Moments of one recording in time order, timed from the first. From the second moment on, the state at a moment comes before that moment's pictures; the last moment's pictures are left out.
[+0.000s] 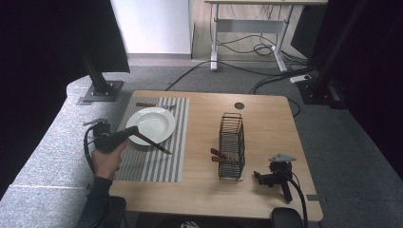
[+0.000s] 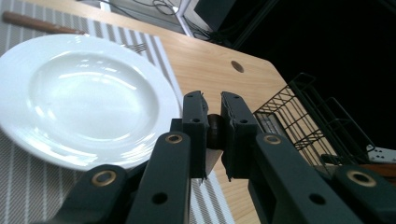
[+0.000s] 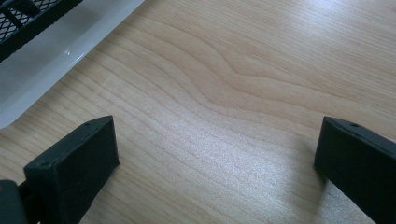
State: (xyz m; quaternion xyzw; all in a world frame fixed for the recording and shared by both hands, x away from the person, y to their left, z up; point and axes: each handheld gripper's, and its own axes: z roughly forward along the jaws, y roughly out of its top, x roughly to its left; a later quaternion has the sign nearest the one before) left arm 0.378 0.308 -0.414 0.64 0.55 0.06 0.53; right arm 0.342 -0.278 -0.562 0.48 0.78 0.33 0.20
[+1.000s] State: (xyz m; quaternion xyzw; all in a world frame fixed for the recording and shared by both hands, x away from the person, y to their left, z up) left arm 0.391 0.350 -0.468 0.63 0.60 0.11 0.49; right arm 0.342 -0.278 -0.562 0.49 0.78 0.33 0.20
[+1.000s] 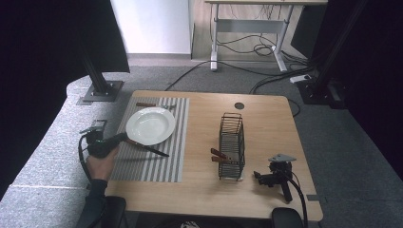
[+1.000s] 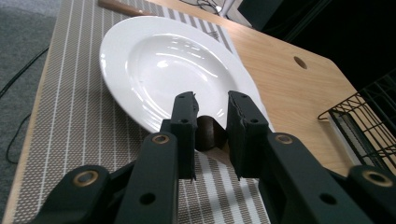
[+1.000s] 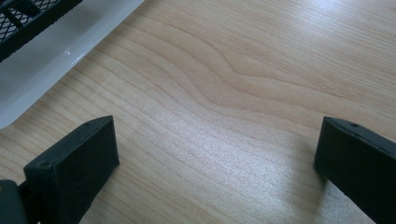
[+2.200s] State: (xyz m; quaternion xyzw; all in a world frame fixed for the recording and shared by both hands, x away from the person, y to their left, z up) left arm 0.405 0.379 -0.538 0.61 0.66 0.08 0.43; right arm 0.342 -0.278 -0.562 0.49 0.78 0.33 0.20
